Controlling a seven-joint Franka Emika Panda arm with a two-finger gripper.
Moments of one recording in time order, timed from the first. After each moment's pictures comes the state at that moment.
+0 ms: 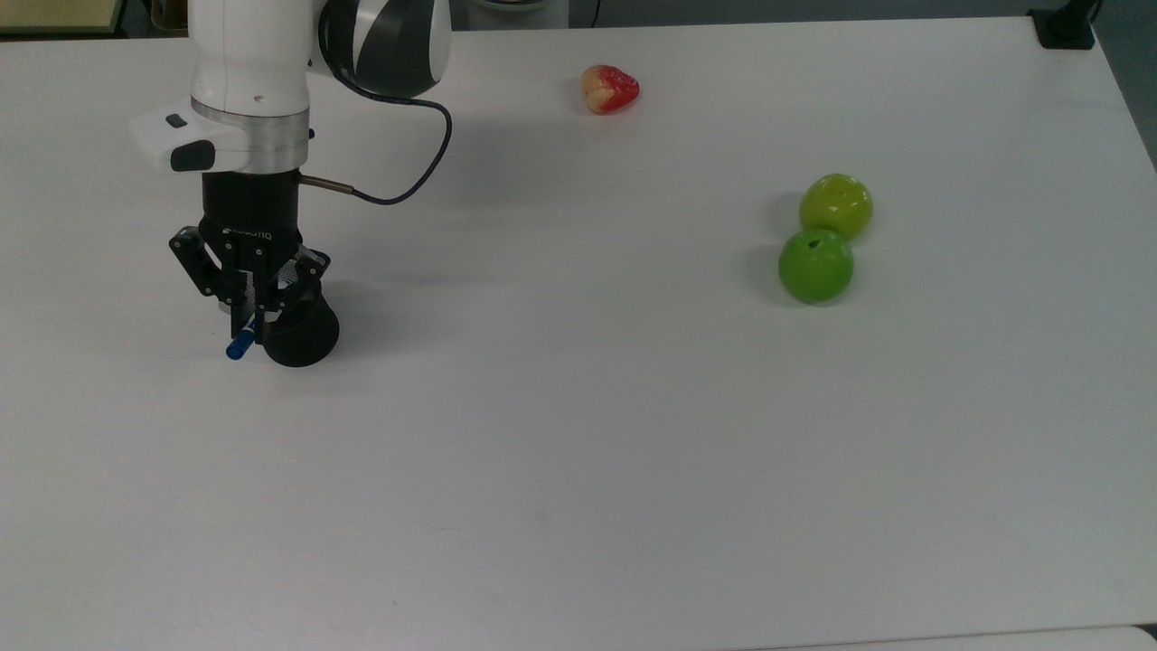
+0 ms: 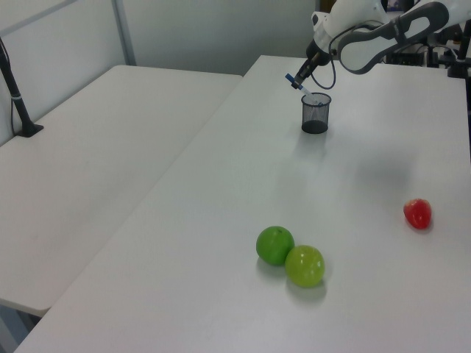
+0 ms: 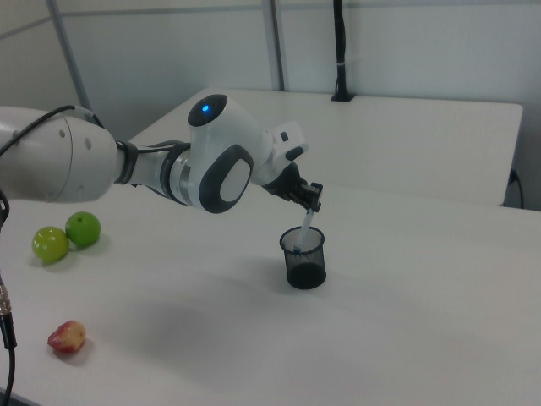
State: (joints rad) arm -0.07 0.41 -0.12 -1.74 -0.06 2.77 -0.09
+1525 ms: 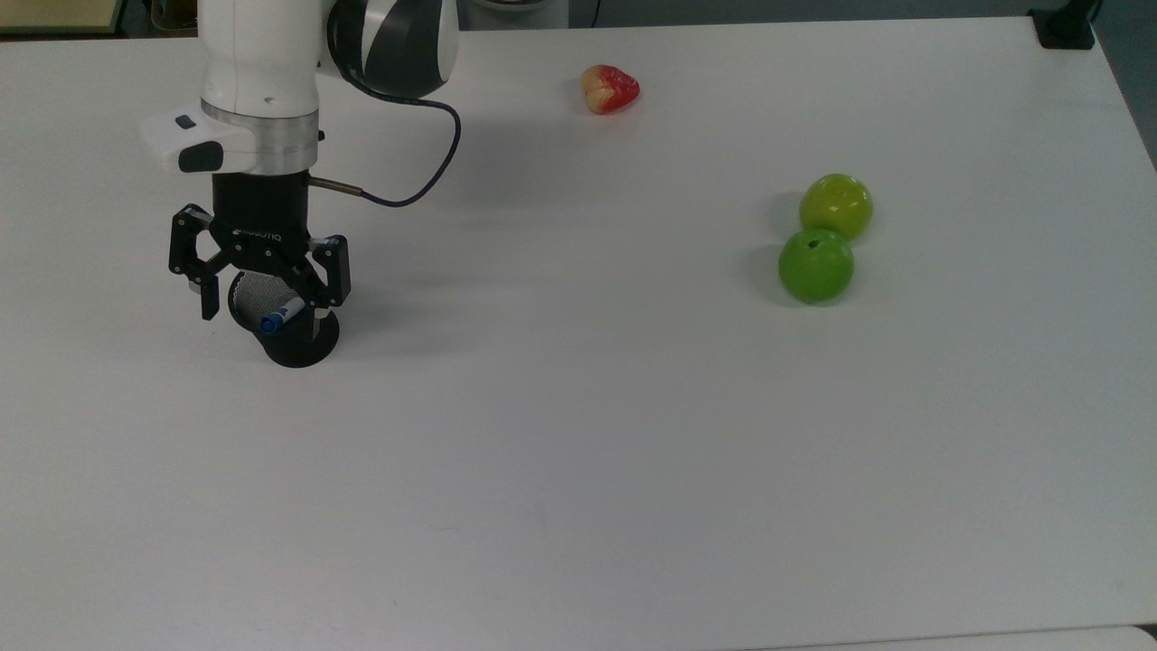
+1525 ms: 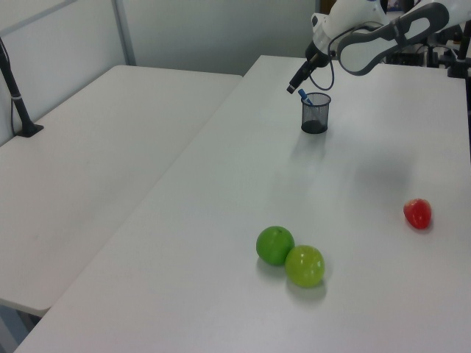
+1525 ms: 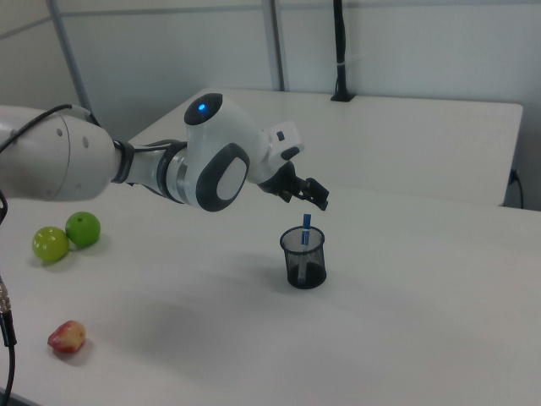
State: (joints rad) arm -0.06 0.41 -0.12 -1.75 -0.06 2.77 -0.05
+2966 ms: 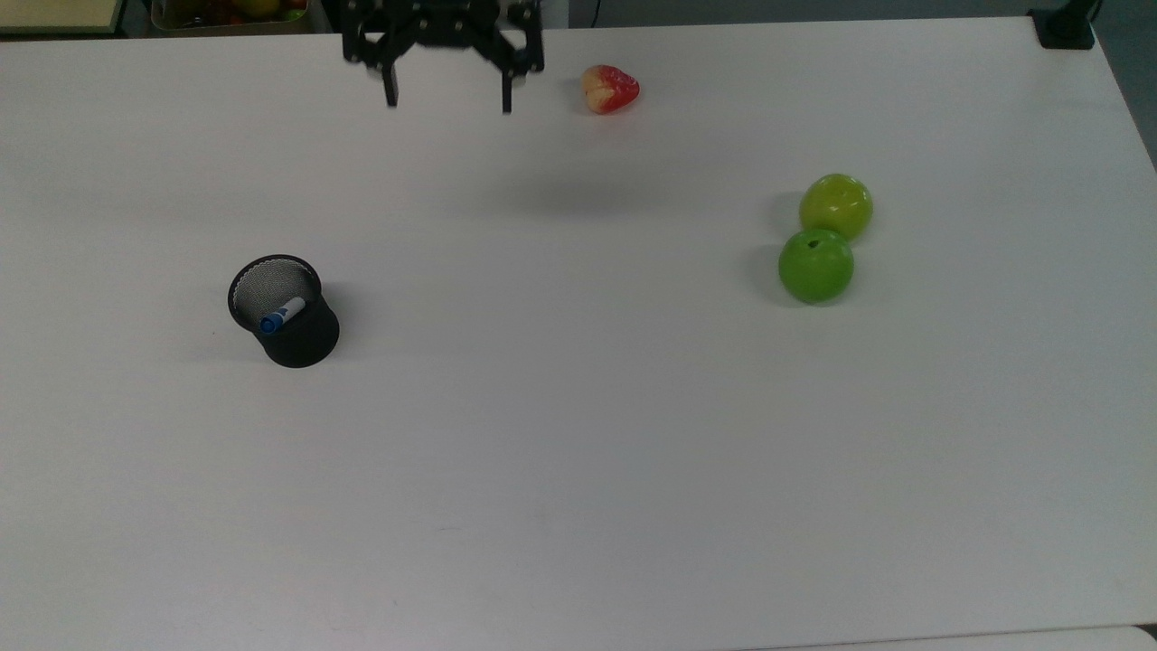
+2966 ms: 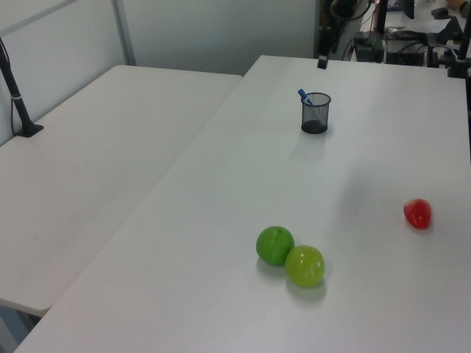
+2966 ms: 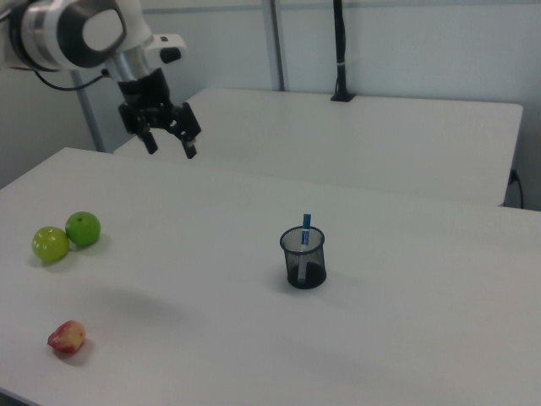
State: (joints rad) arm 0.18 0.08 -0.10 -1.57 -0.06 1.81 0.01
